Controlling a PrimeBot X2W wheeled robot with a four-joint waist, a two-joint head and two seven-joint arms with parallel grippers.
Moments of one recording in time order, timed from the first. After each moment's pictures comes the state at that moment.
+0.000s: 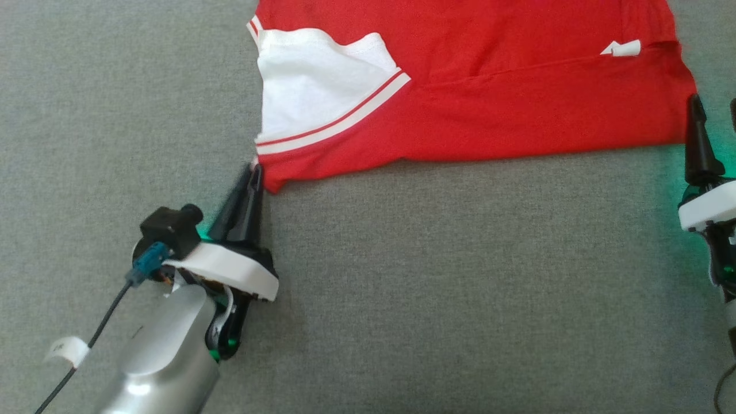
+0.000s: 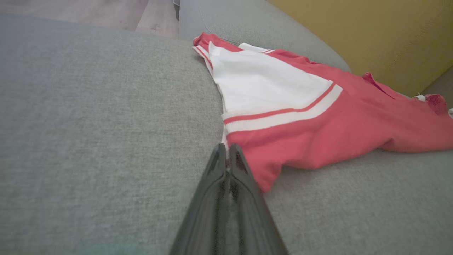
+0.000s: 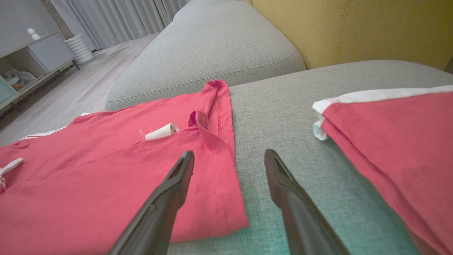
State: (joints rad) left arm -0.49 0.22 -0.59 0.54 -0.69 -0.11 -0.25; right arm -0.44 -0.42 0.10 0.49 0.61 0.12 -0.12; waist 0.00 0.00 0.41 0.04
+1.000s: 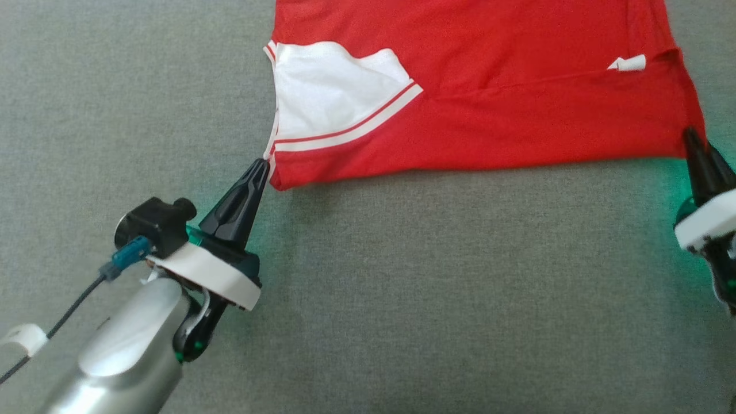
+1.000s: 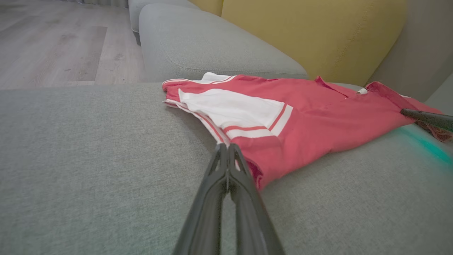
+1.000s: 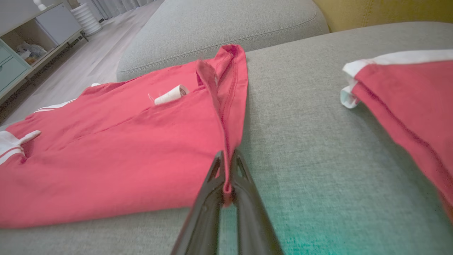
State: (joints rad) left arm -0.53 0.42 -0.76 0.36 -0.72 -0.13 -0.23; right arm -0.42 -0.48 0.20 0.52 0.72 0.12 -0.02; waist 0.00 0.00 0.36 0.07
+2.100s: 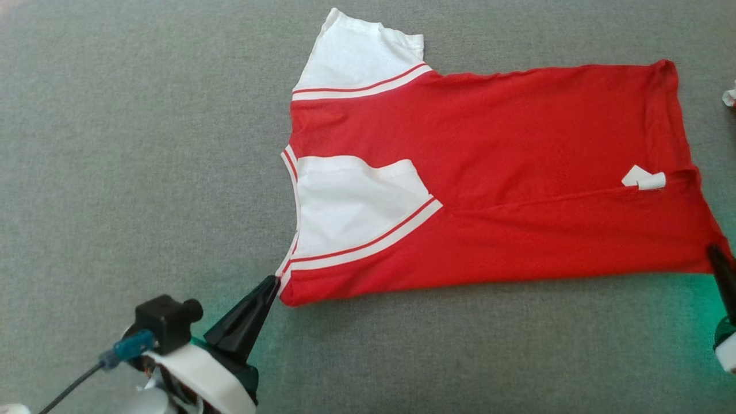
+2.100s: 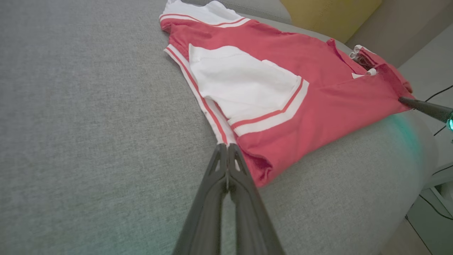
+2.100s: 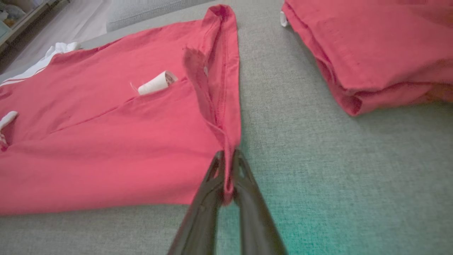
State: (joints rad) left arm -0.20 0.62 -0.82 -0.04 -0.86 -0.01 -0.05; right arm 0.07 -0.59 0.07 0.19 0.78 0.12 0.06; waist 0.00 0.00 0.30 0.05
